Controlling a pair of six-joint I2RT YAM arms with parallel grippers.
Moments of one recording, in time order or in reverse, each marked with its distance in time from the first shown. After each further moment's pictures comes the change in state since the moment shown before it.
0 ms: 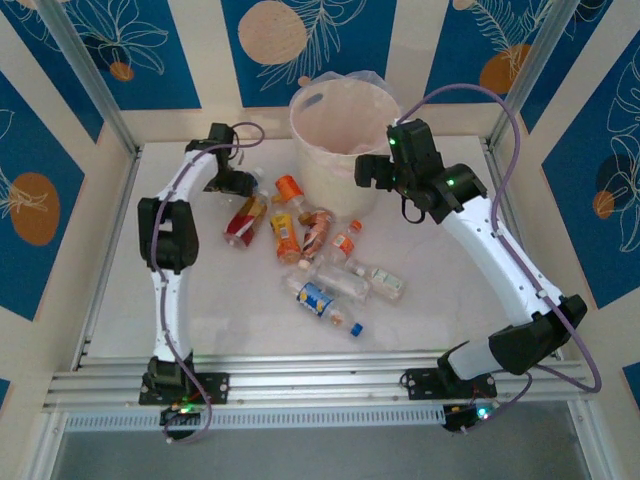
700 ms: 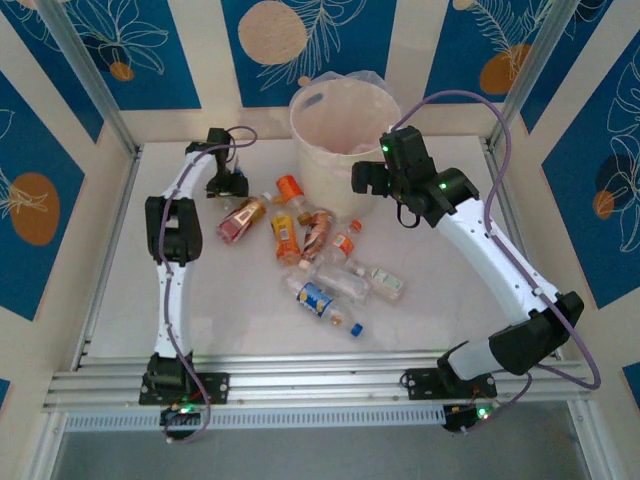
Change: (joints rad) left arm 0.031 0.168 0.166 -0.061 0.044 -0.101; right arm 0.020 0.000 -0.050 0.016 0.017 0.015
